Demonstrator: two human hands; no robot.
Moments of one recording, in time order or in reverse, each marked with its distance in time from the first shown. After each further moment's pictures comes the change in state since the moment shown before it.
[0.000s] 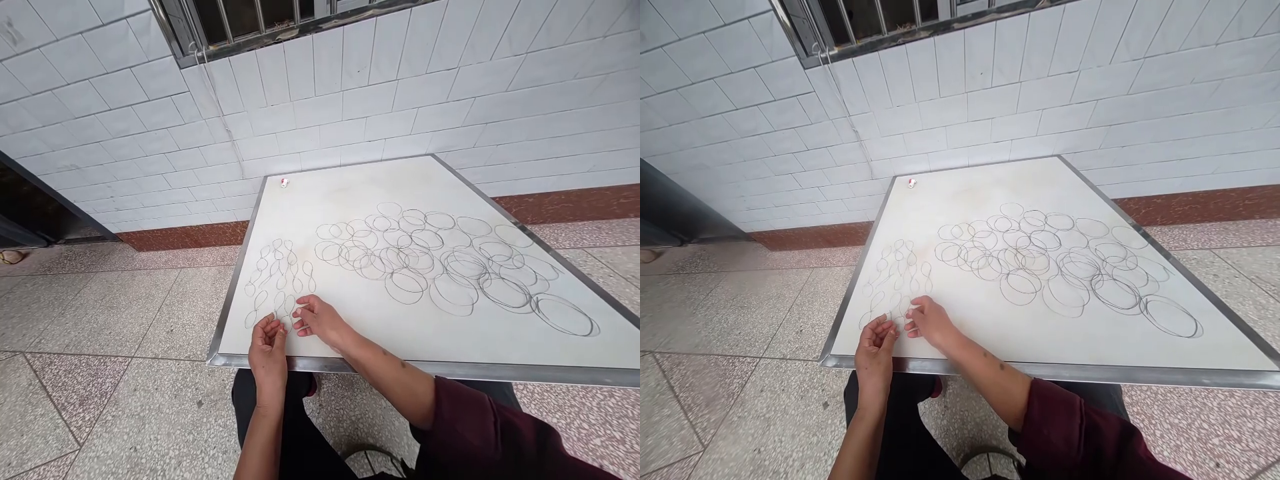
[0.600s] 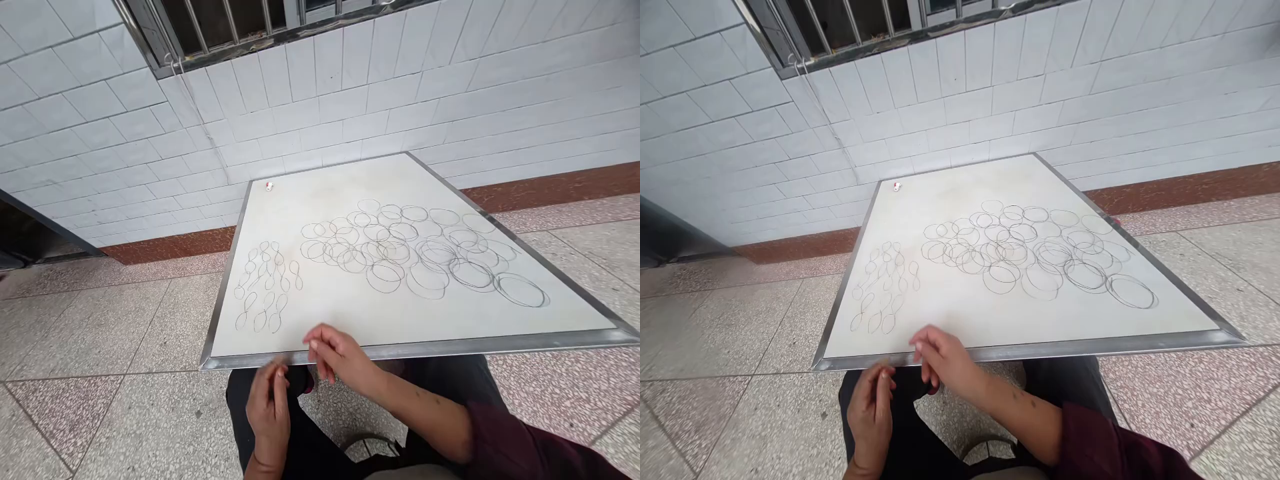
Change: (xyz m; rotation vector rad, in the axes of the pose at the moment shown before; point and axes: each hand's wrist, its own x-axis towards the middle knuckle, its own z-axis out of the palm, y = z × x) left_hand -0.068 -0.016 -0.041 0.347 -0.134 0.374; right_hand -0.087 0.031 -0.032 -0.153 -0.147 -0.251
